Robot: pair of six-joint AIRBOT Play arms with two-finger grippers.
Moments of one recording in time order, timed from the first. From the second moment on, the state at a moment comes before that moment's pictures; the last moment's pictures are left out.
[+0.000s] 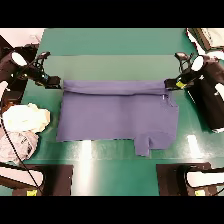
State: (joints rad) left arm 0.10 -1.64 1.47 1.20 -1.21 -1.25; right arm 0.01 -1.54 1.37 -1.52 1.16 1.57
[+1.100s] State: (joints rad) left arm 0.10 -1.07 0.70 1.29 -1.33 -1.41; right arm -0.14 -1.11 1.07 -1.11 1.42 1.41
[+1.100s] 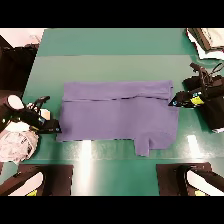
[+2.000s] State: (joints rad) left arm 0.10 -1.04 0.63 1.19 -1.26 -1.42; right arm -0.14 -1.08 1.01 -1.26 1.57 1.46
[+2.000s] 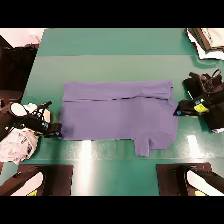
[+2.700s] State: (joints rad) left arm 0.10 -1.04 0.70 1.12 -1.30 -1.36; right arm -0.14 -0.94 0.50 -1.21 1.35 1.60
